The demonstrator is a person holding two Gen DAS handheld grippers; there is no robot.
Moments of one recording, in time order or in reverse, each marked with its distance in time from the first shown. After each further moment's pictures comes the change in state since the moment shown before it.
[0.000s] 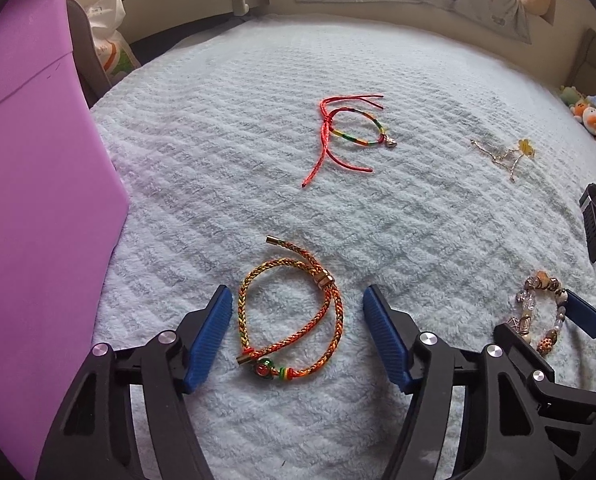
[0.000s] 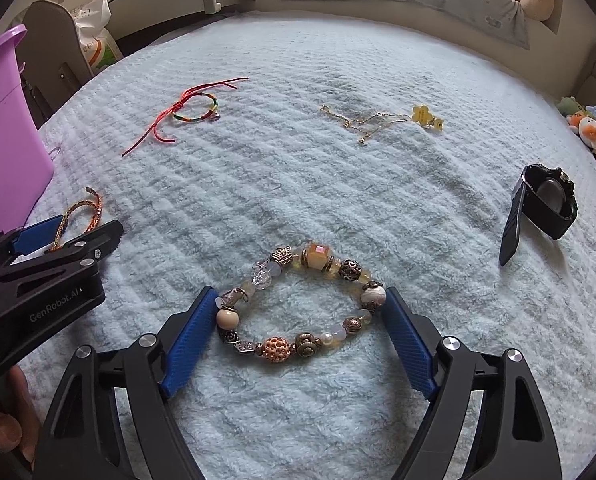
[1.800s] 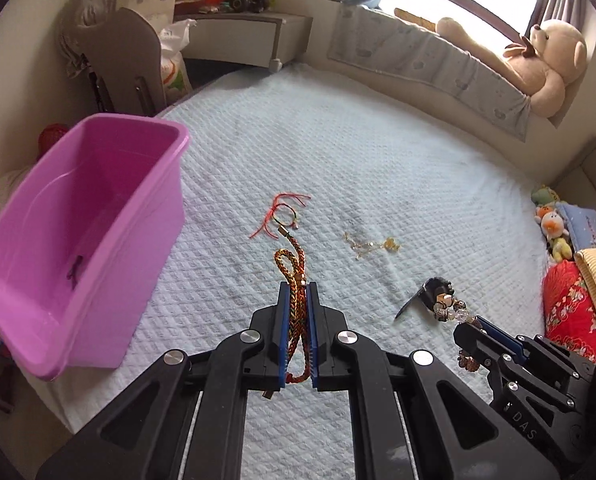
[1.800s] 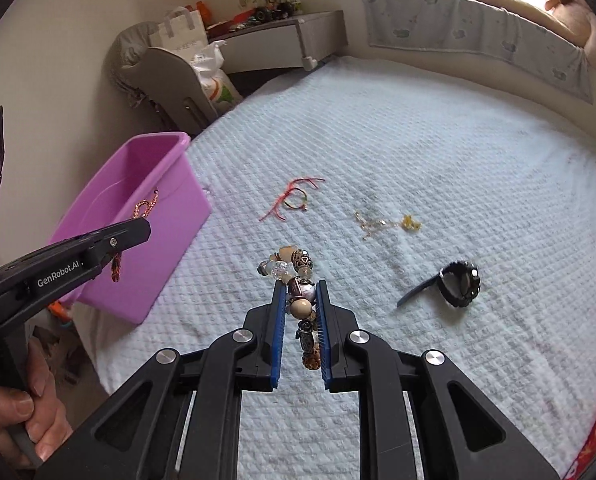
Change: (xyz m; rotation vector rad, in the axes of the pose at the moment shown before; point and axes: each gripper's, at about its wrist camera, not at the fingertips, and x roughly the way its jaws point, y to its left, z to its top) left arm -0.295 -0.056 0.061 -0.317 -0.031 -0.036; right arm -0.258 -0.089 0.074 -0.200 0.002 0.389
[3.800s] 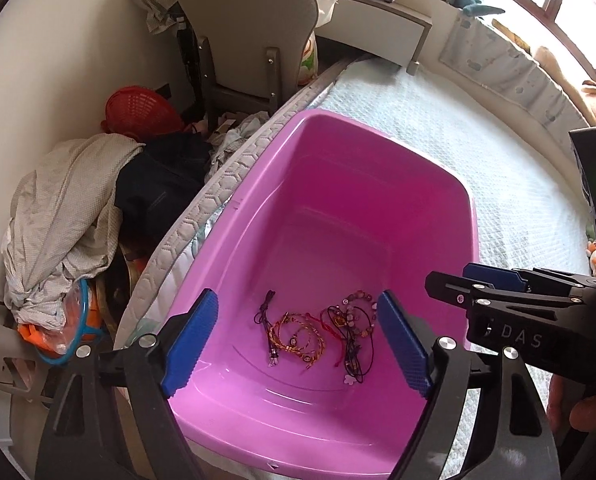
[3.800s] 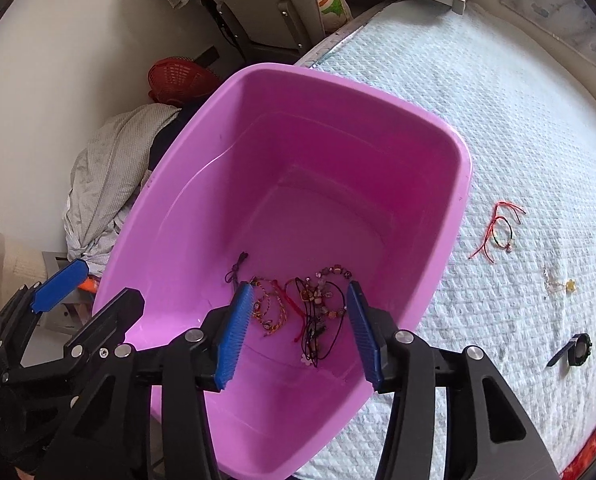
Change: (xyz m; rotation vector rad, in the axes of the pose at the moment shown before) left arm 0.009 0.324 0.087 -0.098 0.135 0.119; right arm 0.207 0.310 0.151 -0.075 0.399 0.039
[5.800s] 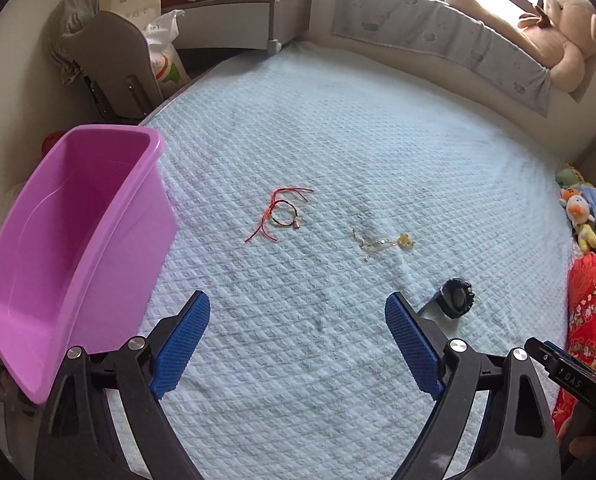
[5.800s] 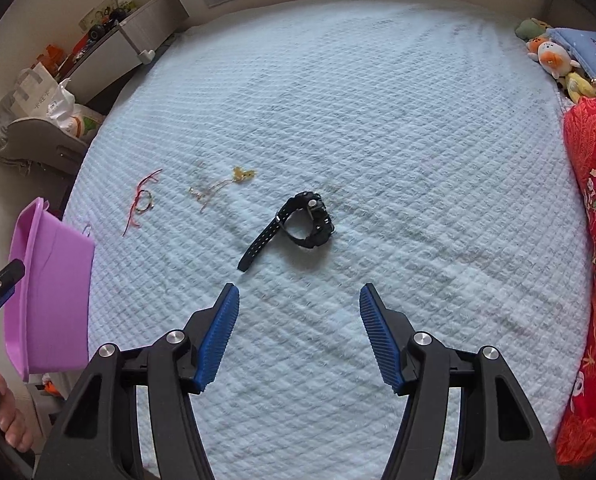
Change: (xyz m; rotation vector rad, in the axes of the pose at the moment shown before) left arm 0.031 -0.360 -0.090 0.151 -0.051 -0.021; right arm -0.114 -0.479 -0.267 0.551 -0.227 -0.150
